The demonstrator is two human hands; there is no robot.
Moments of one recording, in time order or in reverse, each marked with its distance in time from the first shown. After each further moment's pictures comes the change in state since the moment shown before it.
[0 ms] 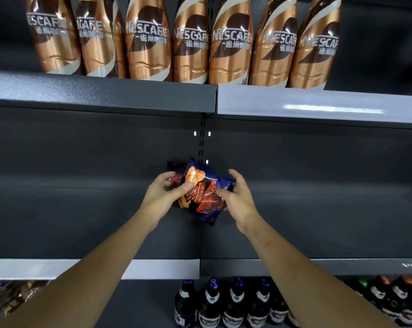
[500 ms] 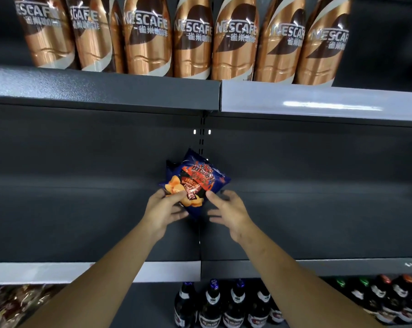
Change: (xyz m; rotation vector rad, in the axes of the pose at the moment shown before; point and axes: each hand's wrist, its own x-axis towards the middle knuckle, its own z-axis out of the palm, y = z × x) left_hand -0.003 -0.021 0.011 -0.343 0.017 -0.258; right_hand 0.000 0.025 0.016 -0.029 0.023 0.219
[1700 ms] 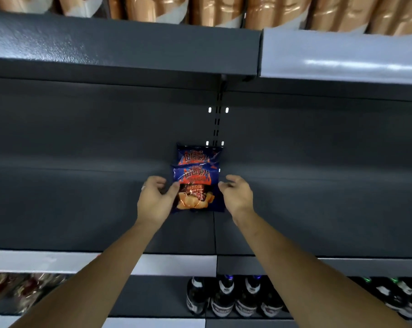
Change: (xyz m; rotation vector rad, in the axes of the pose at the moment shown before) left_hand 0.034 -0.030 -0.048 0.634 0.314 0.261; right_hand 0.054 0.028 0.025 -0.233 0.180 -0.079
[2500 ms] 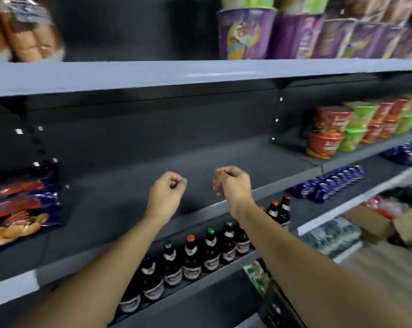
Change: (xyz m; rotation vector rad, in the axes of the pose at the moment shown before) left_hand -0.224 0.205 0.276 -0.121 -0.481 0.348; right_hand -0.100 0.045 -0.393 0.356 0.384 -0.003
